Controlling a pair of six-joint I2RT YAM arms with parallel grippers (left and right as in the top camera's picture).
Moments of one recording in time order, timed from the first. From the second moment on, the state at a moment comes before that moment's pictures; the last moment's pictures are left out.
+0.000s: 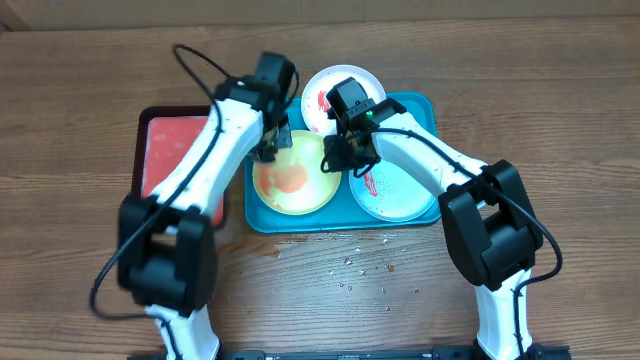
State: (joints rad) left arm -0.30 1.92 1.62 -1.02 -0.18 -0.50; right arm 0.54 2.15 1.63 -0.77 -0.14 0.35
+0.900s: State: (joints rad) left arm 0.12 1.80 1.66 -1.10 -0.16 -0.57; right arm 0.90 2.05 1.84 -0.80 0.94 -0.18
